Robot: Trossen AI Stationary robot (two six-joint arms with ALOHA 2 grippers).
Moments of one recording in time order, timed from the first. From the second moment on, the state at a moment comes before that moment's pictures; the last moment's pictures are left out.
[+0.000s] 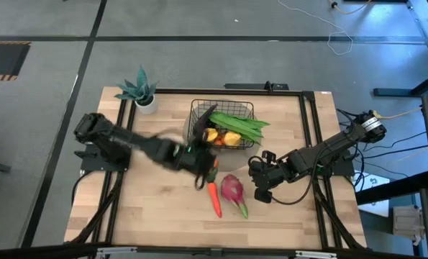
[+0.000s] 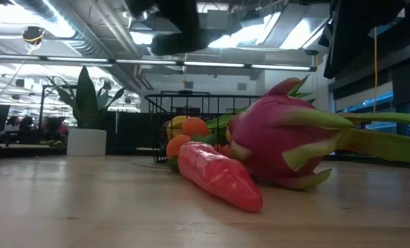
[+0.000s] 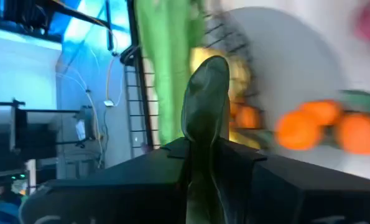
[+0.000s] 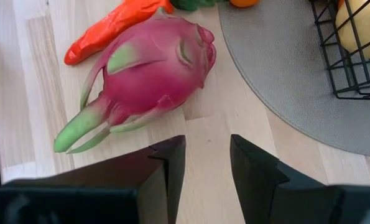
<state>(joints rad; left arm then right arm) -0.27 1.67 1.49 -0.74 -0.79 0.38 0.46 1.46 1.11 -0.81 0.23 0.65</state>
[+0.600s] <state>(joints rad) 0.10 1.67 1.51 -0.66 -0.55 0.43 0.46 1.46 1.11 -0.81 0.23 0.65</state>
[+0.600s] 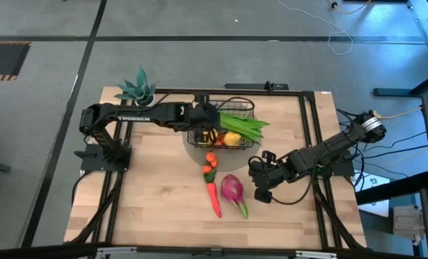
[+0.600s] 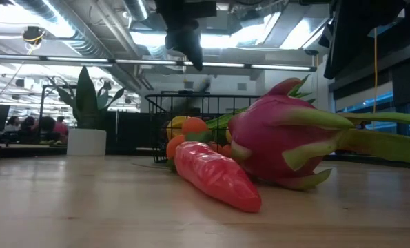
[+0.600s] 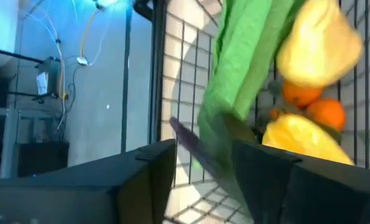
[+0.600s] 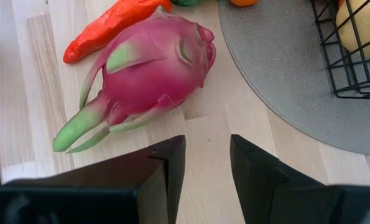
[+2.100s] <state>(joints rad) -0.26 1.81 1.26 -0.52 -0.45 -0.30 0.63 1.46 1.11 -0.91 0.24 0.89</state>
